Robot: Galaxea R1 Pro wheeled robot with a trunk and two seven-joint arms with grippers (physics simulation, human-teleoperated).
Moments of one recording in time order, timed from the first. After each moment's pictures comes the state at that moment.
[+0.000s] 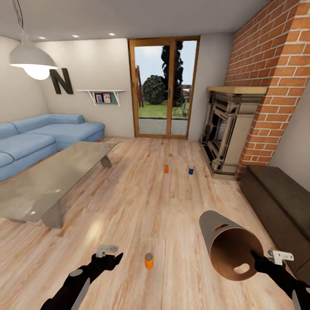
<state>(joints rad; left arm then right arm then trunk) -0.35 0.04 -0.01 -0.80 0.07 0.16 -0.26 -0.29 -0.17 -0.66 -0.92 0.16 0.09 0.59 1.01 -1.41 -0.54</state>
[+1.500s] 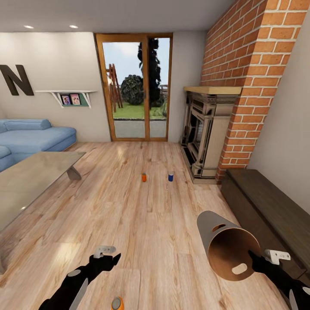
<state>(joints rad) -0.35 0.05 0.00 -0.79 0.08 0.17 -0.25 -0.29 -0.17 -0.65 -0.92 0.16 0.09 0.59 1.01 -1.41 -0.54</state>
